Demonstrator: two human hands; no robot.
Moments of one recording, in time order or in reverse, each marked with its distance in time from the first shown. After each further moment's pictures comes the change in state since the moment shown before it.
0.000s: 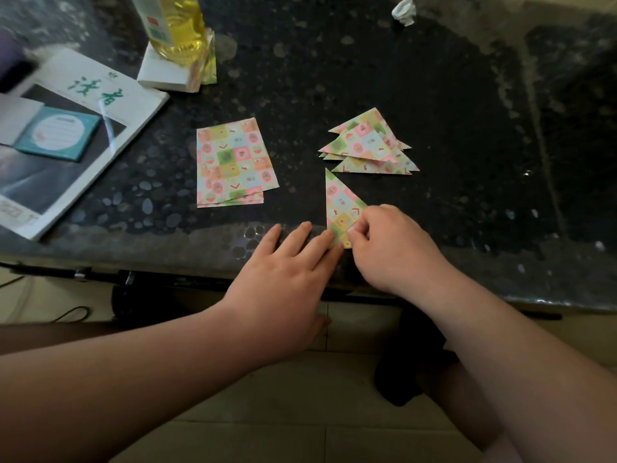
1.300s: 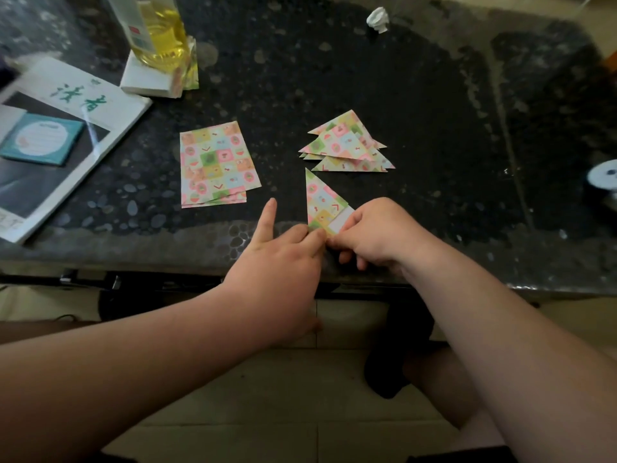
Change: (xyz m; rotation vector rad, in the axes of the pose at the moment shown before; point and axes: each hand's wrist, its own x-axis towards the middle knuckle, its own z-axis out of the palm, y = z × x) left_hand 0.013 0.017 -0.029 0.167 -0.136 0.038; right_hand 0.006 0.006 -0.018 0.428 -0.278 0.260
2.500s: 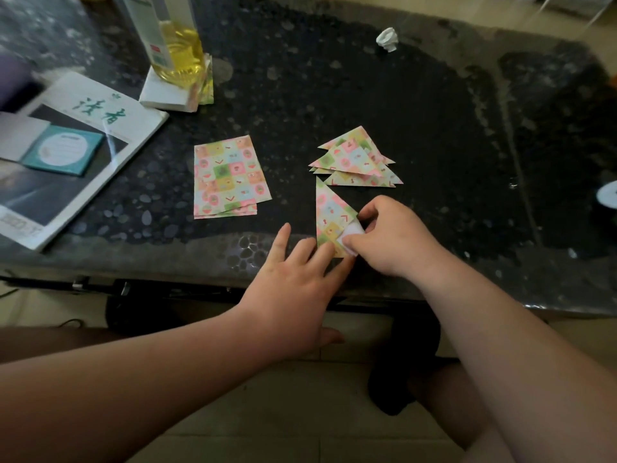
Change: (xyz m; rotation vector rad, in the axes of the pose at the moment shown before) left_hand 0.006 0.002 0.029 -0.086 0.189 -0.022; right_hand 0.011 0.007 -0.005 -0.191 0.271 -0.150
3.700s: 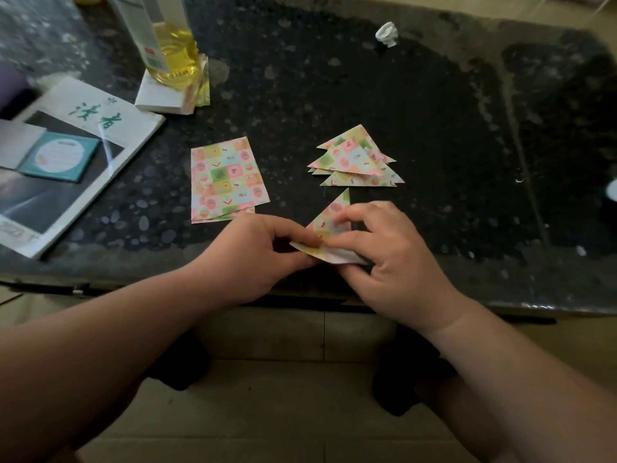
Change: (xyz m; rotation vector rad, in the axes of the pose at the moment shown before) left_hand 0.003 -0.056 -0.033 -0.999 0.110 -0.314; right_hand -0.026 0.030 0.011 -0.011 0.271 -0.915
